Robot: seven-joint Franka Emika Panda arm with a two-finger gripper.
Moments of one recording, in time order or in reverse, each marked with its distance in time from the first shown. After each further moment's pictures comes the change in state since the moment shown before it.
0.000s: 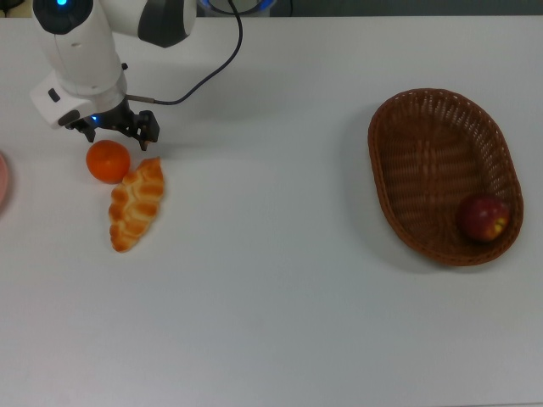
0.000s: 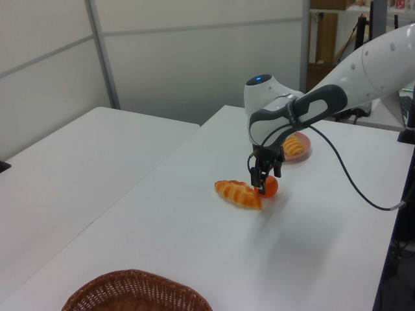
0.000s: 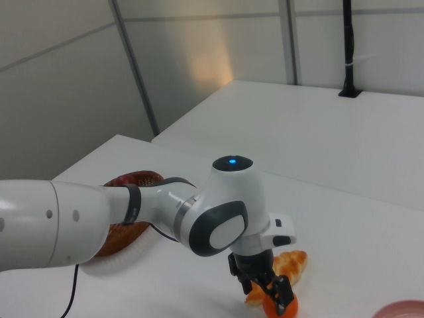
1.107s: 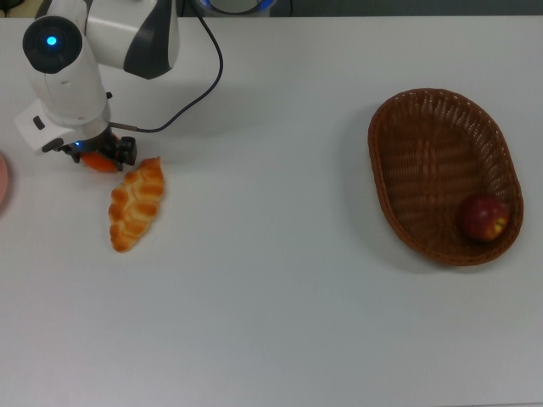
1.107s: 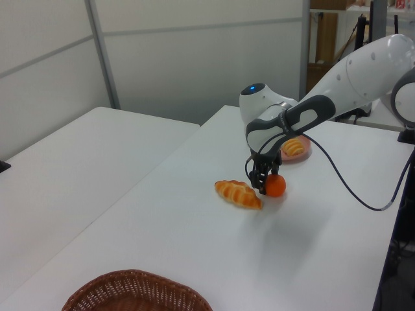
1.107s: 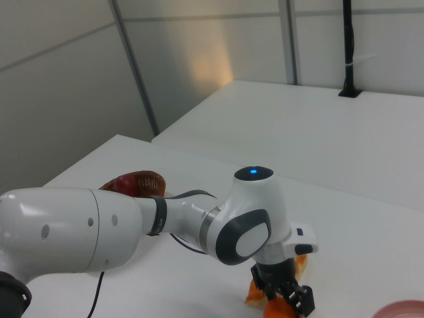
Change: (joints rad) arm -0.013 0.129 -0.015 0.103 -0.095 0.022 0.039
